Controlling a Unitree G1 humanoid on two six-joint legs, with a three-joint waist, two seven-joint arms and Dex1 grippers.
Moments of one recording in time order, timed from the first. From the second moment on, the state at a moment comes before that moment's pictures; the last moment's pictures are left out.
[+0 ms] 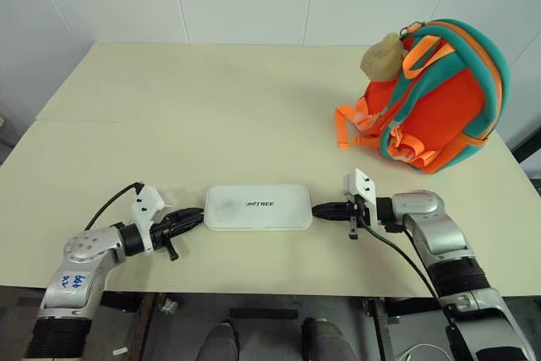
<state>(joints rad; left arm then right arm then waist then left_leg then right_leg) -0.15 0.63 0.13 -0.01 -0.35 0.25 -0.90 -0.48 -0.53 0.08 0.21 0.18 0.23 1.27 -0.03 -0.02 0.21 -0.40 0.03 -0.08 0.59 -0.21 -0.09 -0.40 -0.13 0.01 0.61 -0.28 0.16</state>
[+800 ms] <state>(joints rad) -0.17 0.71 0.14 0.02 -0.34 0.31 -0.92 -0.46 -0.74 0.02 0.24 0.20 0.23 1.22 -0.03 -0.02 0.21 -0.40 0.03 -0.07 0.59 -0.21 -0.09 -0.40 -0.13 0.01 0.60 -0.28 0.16</state>
